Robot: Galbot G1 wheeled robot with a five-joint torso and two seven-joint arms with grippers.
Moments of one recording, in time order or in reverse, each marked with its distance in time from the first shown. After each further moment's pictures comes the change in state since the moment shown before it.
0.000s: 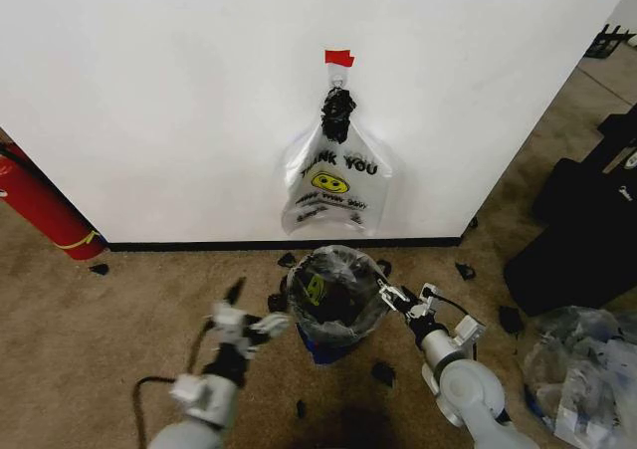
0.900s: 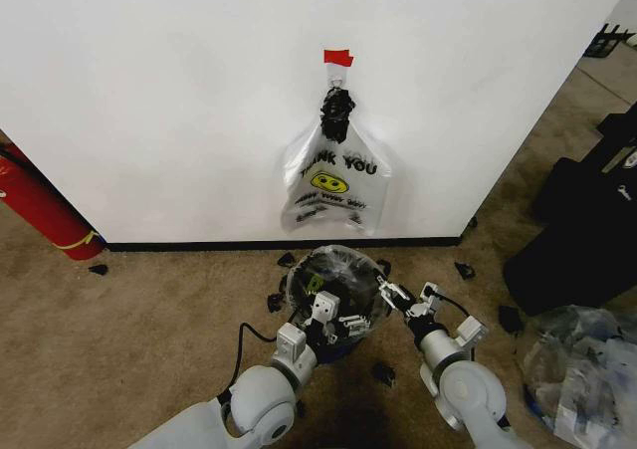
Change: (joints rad) left arm -0.360 -0.003 0.293 0.158 -0.178 0.129 -0.075; right arm -0.025 0.042 0.019 0.045 -0.016 -0.024 -0.029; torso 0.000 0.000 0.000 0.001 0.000
